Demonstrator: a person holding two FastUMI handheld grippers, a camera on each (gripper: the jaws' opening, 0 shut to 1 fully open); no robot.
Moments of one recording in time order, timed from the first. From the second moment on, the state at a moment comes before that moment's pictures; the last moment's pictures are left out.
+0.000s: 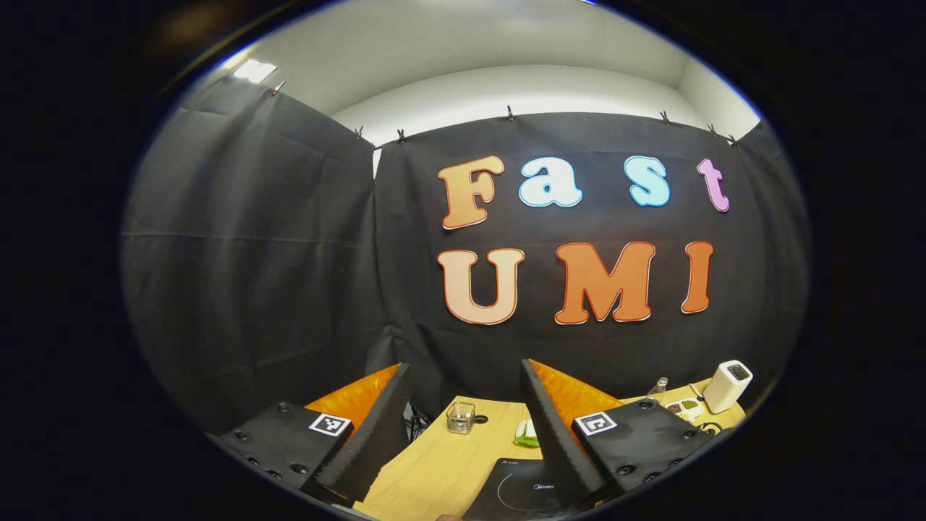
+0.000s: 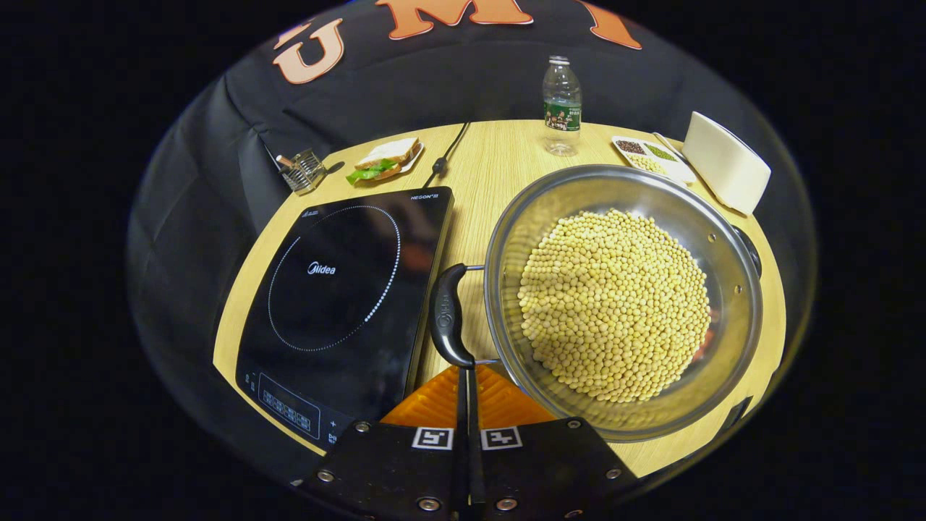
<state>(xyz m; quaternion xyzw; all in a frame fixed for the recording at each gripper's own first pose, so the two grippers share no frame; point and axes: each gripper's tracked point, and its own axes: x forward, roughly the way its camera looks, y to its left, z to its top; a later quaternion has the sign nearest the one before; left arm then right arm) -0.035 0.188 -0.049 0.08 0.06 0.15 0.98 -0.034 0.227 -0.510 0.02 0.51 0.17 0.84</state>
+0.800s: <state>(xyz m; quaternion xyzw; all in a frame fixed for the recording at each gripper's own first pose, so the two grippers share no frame) -0.030 0.165 -0.067 0.08 0.07 0.12 0.99 -0.022 0.234 -0.492 0.06 0.49 0.17 0.85</state>
